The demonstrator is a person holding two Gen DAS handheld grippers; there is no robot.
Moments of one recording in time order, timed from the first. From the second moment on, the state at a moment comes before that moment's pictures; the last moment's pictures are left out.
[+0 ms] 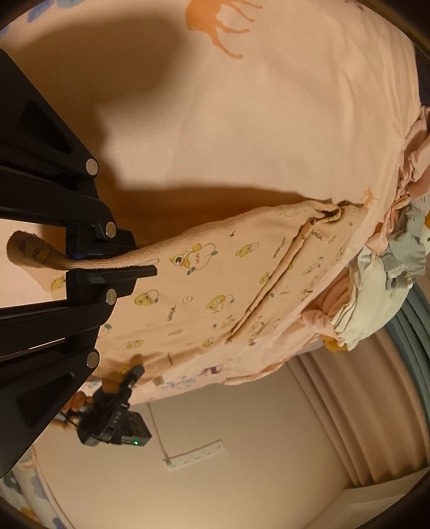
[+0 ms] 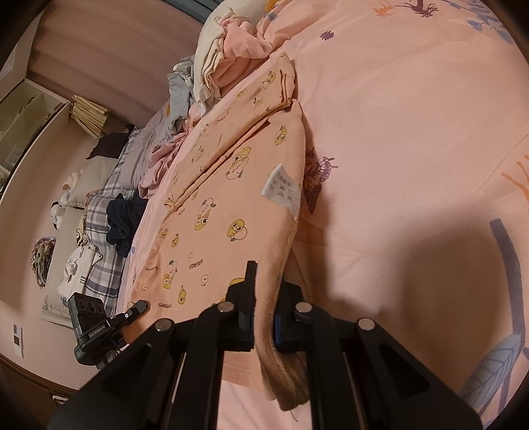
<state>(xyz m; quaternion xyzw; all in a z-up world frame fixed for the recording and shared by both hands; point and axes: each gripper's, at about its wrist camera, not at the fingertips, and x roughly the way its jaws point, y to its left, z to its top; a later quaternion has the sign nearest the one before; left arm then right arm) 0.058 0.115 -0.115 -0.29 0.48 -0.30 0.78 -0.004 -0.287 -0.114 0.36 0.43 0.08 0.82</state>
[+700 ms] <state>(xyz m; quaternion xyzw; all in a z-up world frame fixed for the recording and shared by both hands) 0.058 0.124 -0.116 -0.31 0.46 -0.31 0.77 -0.008 -0.283 -0.101 0.35 0.42 0.09 0.83</state>
